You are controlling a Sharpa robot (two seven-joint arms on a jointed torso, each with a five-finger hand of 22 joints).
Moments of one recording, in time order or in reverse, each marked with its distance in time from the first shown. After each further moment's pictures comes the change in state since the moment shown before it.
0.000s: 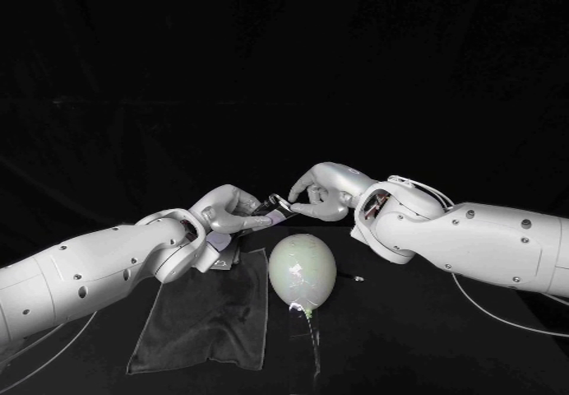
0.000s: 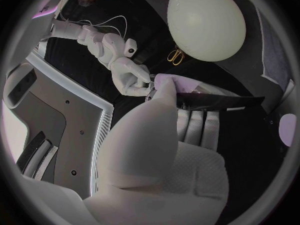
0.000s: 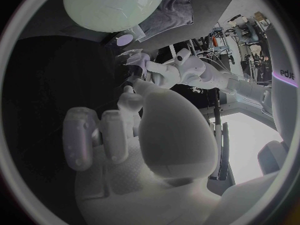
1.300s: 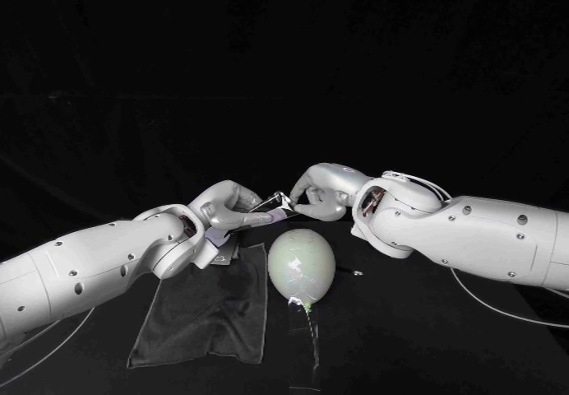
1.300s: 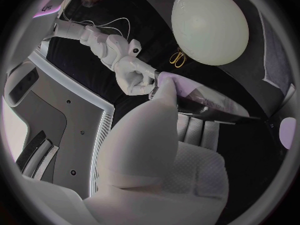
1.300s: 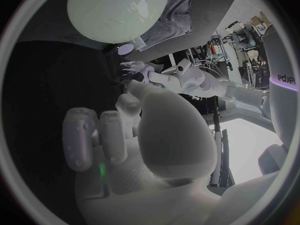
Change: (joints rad) left arm 0.001 -0.009 0.001 0.019 -0.001 0.017 0.001; left_hand 0.004 0.004 0.000 0.000 -0.001 -0.005 0.002 0.001 0.007 0.000 0.000 0.000 -0.001 0.000 0.000 0.000 -0.001 -0.001 0.000 0.000 0.000 -0.001; right arm -0.002 0.008 -0.001 -0.010 -0.047 0.079 -0.007; right_hand 0.065 0.038 0.144 -0.136 -0.074 0.024 0.004 0.025 0.030 0.006 0.000 0.033 0.059 0.003 -0.001 0.010 0.000 0.000 0.003 -0.004 0.006 0.000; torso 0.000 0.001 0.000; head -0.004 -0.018
